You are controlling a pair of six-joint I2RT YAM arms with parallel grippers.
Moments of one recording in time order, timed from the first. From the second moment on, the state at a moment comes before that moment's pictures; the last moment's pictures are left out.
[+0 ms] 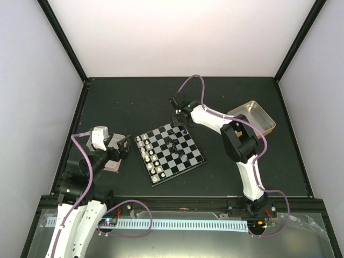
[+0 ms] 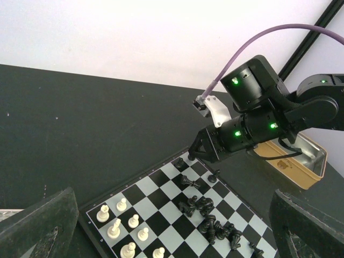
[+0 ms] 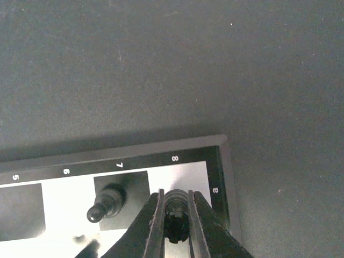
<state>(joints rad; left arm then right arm) -0.17 0.31 0.60 -0.52 0.28 -0.32 0.67 2.15 1.64 -0.58 0.11 0.33</state>
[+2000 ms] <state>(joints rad) -0.17 0.31 0.60 -0.52 0.28 -0.32 0.71 2.16 1.63 -0.65 0.13 0.28</state>
